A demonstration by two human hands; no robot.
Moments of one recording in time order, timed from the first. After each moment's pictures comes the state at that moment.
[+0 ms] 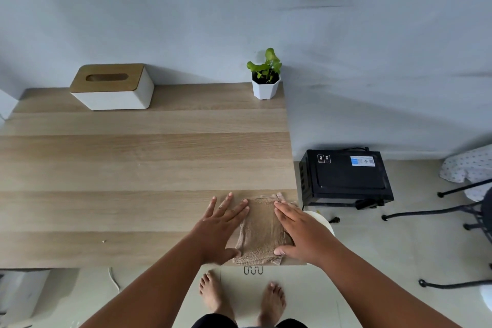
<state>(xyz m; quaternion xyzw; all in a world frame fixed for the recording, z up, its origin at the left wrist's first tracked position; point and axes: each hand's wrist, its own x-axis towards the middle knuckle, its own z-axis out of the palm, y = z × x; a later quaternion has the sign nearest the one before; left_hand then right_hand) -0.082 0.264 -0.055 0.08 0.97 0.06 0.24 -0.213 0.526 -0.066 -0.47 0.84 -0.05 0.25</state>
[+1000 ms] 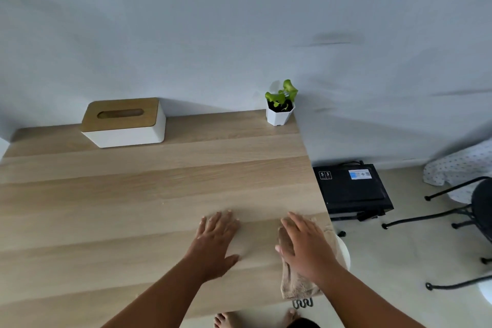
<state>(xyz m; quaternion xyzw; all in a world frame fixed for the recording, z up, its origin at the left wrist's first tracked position) -0.075 0.140 -0.053 0.02 0.97 0.06 0.22 -0.170 0.409 -0.049 -0.26 0.94 -0.09 0.20</state>
